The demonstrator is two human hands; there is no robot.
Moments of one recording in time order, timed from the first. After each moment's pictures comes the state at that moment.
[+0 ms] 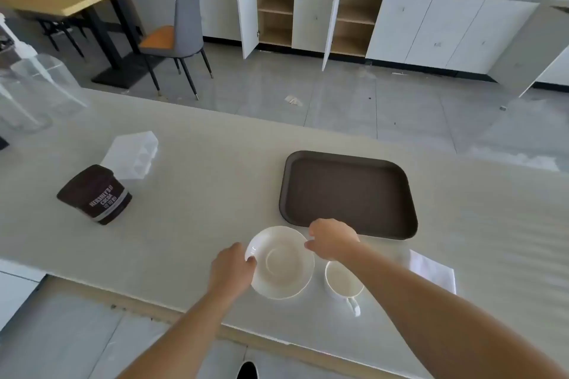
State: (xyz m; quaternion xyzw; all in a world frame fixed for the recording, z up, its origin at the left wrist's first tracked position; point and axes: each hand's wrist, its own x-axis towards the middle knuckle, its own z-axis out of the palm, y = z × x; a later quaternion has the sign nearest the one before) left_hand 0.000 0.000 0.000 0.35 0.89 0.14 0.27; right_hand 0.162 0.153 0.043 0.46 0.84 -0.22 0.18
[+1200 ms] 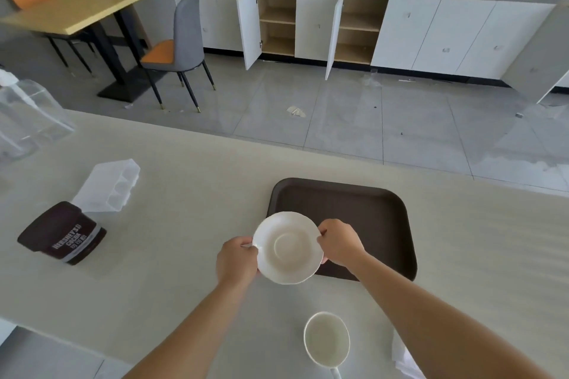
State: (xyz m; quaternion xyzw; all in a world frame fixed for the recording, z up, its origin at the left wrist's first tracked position) left_hand 0.012 0.118 0.023 0.15 0.84 0.41 0.32; right_hand 0.169 0.262 0.019 0.53 0.76 -0.36 0.03
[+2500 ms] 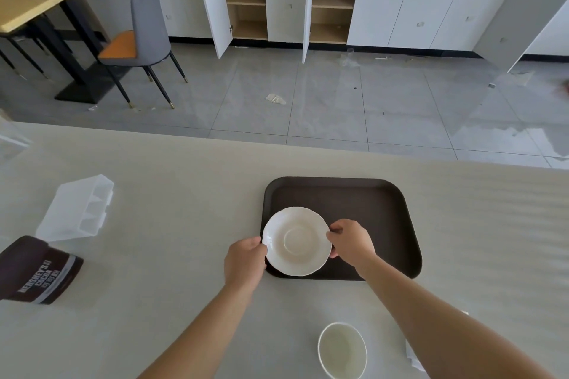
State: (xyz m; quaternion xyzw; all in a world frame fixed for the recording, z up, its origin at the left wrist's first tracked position) left_hand -0.003 0.149 0.012 0.21 0.80 0.39 0.40; right_hand 0.178 0.278 -0.018 0.64 0.65 -0.41 -0.05
